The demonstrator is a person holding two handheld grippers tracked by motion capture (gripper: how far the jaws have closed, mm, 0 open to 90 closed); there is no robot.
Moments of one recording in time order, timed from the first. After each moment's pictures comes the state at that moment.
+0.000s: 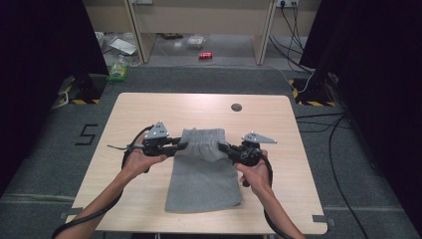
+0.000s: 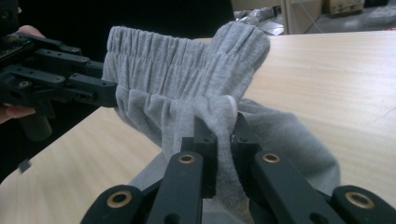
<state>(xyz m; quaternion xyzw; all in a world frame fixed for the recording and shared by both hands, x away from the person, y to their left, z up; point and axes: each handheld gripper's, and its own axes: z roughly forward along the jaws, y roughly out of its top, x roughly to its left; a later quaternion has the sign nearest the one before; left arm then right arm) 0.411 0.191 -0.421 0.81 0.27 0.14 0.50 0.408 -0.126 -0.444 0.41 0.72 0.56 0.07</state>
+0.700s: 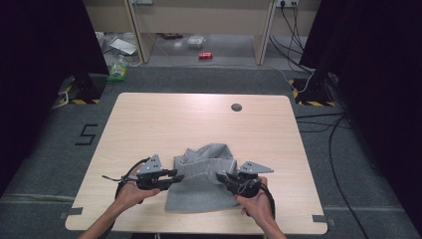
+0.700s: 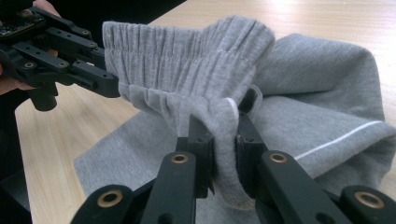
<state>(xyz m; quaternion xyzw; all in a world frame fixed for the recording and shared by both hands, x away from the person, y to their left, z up) 0.353 0.201 -0.476 0.83 0.26 0.09 0.49 0.341 -0.125 -0.478 0.38 0.76 0.52 0.07</state>
